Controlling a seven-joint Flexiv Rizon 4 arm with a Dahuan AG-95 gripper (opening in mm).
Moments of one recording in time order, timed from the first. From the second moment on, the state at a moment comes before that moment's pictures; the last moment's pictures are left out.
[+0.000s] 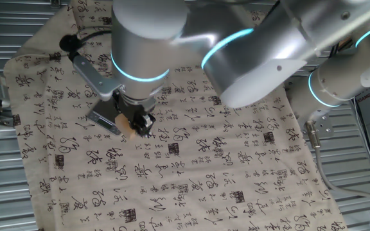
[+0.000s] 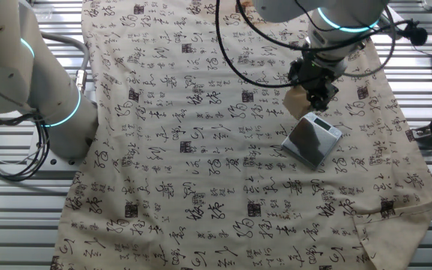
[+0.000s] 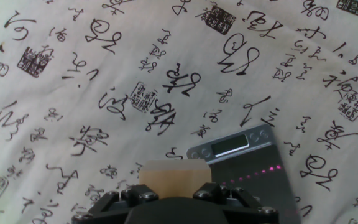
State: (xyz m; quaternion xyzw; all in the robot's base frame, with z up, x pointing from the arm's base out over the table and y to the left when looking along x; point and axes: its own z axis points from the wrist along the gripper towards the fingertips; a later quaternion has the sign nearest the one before) arm 0.568 0.043 0.087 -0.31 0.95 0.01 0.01
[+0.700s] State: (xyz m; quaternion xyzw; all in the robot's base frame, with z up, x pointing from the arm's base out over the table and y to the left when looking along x) arm 0.566 0.027 0.085 -0.36 0.93 0.02 0.01
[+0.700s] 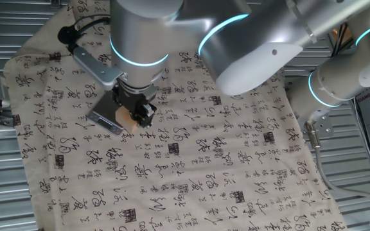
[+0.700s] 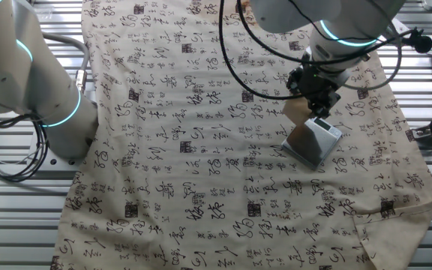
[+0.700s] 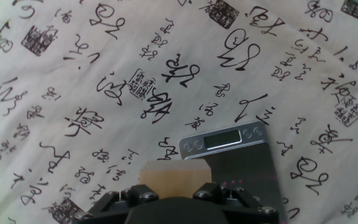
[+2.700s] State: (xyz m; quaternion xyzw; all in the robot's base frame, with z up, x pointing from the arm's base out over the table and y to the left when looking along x) arm 0.582 -0.008 0.073 -0.42 0.91 0.03 0.01
